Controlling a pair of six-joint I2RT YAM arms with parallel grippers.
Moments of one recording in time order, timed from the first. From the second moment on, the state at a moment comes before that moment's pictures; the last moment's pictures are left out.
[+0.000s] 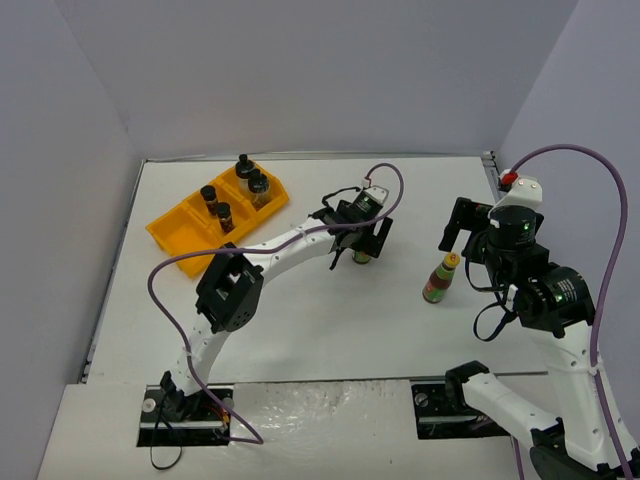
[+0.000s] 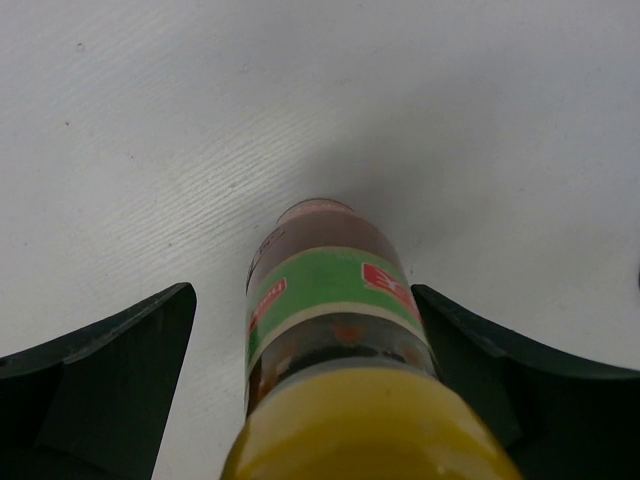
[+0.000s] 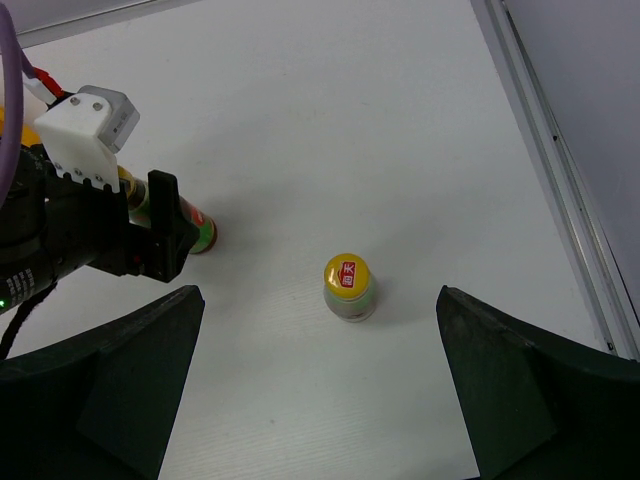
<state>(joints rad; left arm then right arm) -0.86 2.18 1.91 -0.58 -0.17 -0.32 0.33 0.88 1.33 -0.98 0.39 0.35</state>
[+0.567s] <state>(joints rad) -0.86 2.10 1.75 -0.38 -0.16 -0.31 0.33 0.87 1.33 -0.98 0.39 0.35</state>
